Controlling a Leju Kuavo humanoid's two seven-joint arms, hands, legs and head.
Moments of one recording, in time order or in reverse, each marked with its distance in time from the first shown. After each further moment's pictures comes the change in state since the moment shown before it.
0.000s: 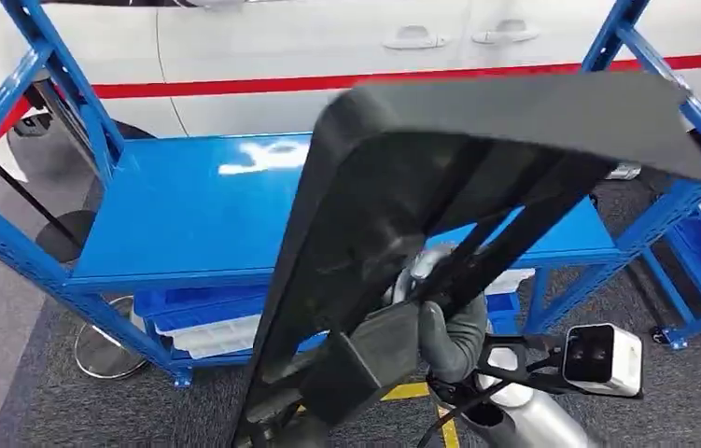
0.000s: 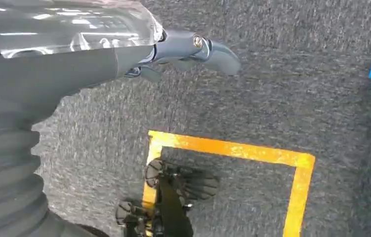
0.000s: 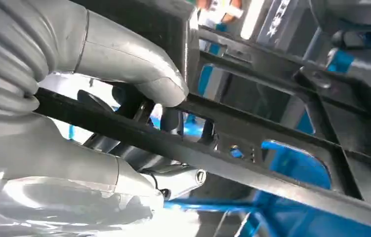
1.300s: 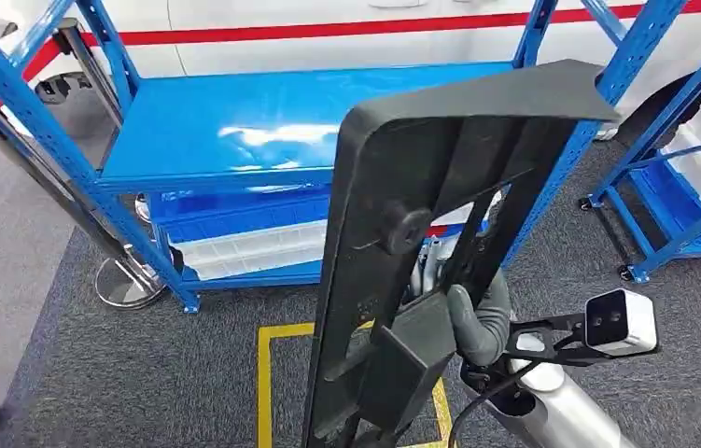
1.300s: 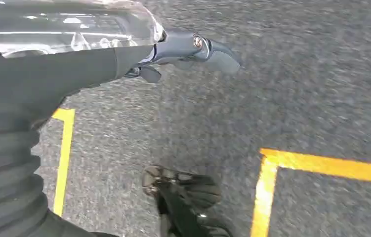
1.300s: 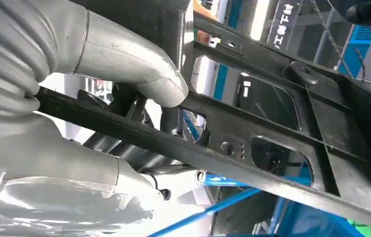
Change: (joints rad) left arm 0.011 0.003 -0.016 0.001 -0.027 0.054 0.069; right arm 0.023 -0.125 -0.066 0.027 -0.148 0.121 0.051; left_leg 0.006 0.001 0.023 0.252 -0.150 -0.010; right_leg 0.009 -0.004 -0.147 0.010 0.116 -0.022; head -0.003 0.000
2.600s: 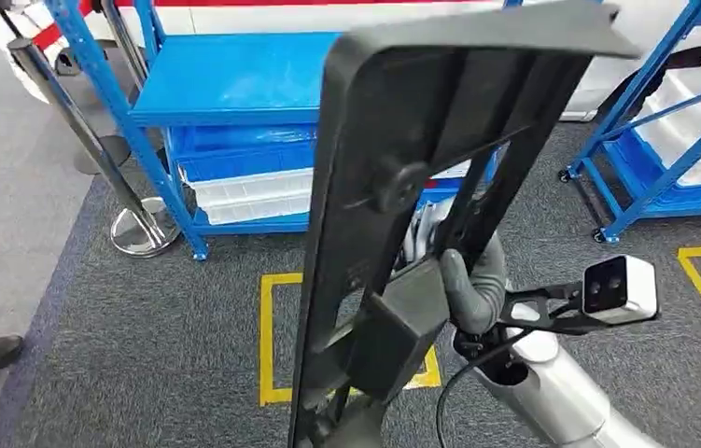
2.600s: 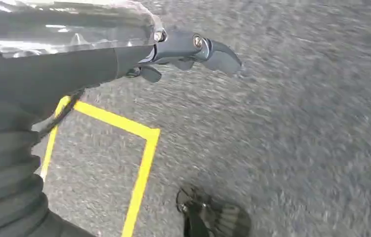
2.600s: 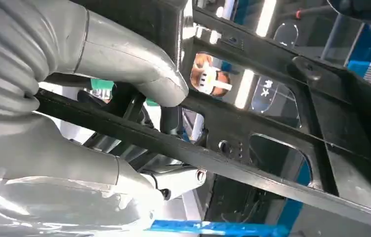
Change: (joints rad) left arm 0.029 0.021 0.033 -0.008 0.017 0.084 0.159; right arm -0.122 0.026 -0.009 0.050 -0.026 -0.006 0.031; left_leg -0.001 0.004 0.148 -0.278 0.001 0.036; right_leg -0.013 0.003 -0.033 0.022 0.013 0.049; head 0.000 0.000
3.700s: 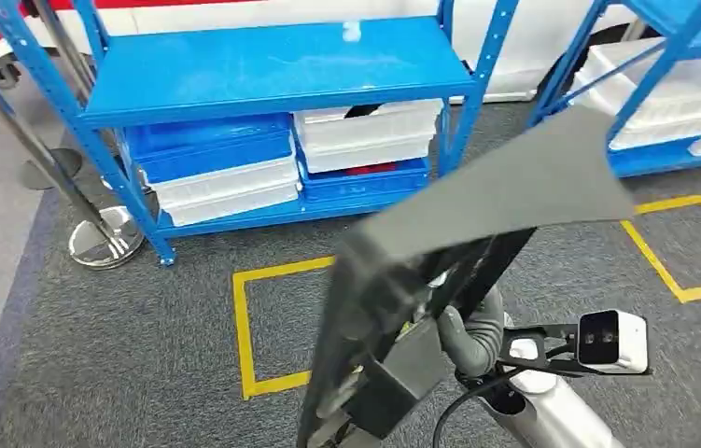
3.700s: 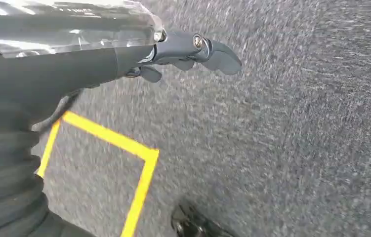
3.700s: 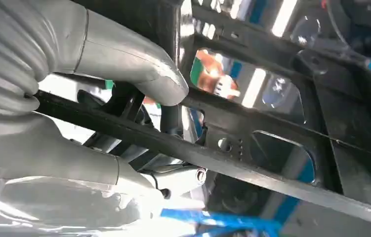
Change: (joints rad) left arm 0.015 0.001 0.093 -0.014 0.041 0.069 -0.020; right arm 0.140 0.012 -0.027 -0.013 0.145 0.063 -0.086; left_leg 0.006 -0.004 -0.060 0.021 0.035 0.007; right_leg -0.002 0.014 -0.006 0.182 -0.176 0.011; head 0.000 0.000
